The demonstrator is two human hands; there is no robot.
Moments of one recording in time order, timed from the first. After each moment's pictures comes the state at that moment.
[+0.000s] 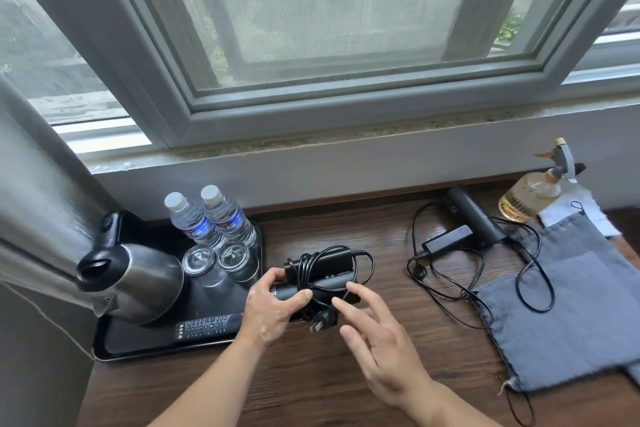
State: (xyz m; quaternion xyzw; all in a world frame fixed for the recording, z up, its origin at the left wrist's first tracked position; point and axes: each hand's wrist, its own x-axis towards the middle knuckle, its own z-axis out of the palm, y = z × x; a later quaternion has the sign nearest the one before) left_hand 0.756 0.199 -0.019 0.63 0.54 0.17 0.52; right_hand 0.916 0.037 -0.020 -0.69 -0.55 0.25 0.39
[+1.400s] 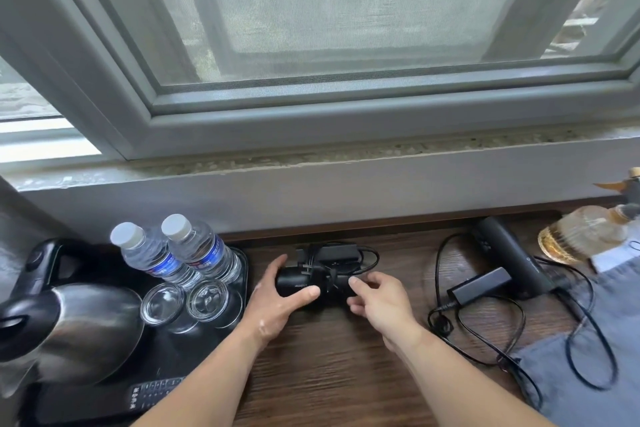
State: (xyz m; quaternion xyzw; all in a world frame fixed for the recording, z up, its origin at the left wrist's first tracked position) left_hand 0.812 0.294 -0.086 0.62 0.55 0.11 0.55; right_hand 0.996 0.198 -0.097 -0.73 -0.09 0.47 0.48
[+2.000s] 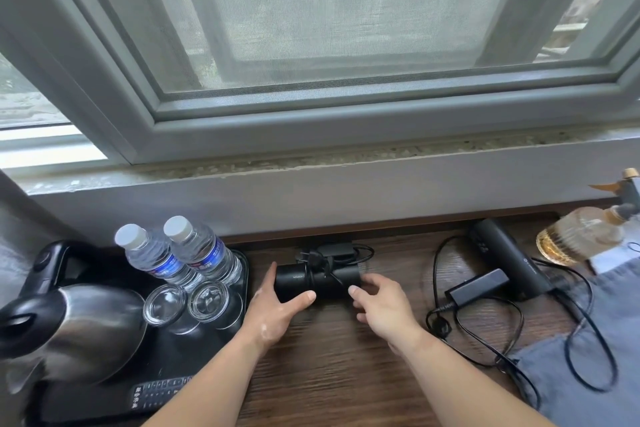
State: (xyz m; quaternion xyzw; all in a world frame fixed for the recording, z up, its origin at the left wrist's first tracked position) left_hand 0.812 0.288 -0.091 0.61 0.56 0.10 0.54; right_hand 1.002 0.188 -0.094 -0.76 -0.18 0.46 0.42
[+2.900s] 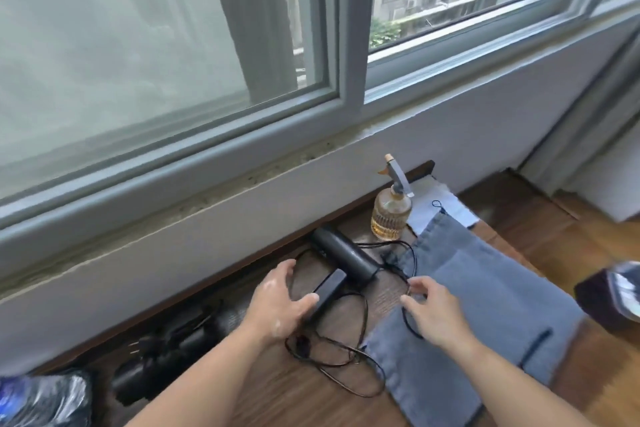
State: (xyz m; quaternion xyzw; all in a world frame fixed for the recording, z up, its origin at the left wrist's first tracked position) left_hand 1.071 0.196 -0.031 0.84 0.36 -0.04 0.40; right_hand 1.235 -0.039 -0.075 -0.91 -0.10 0.26 0.32
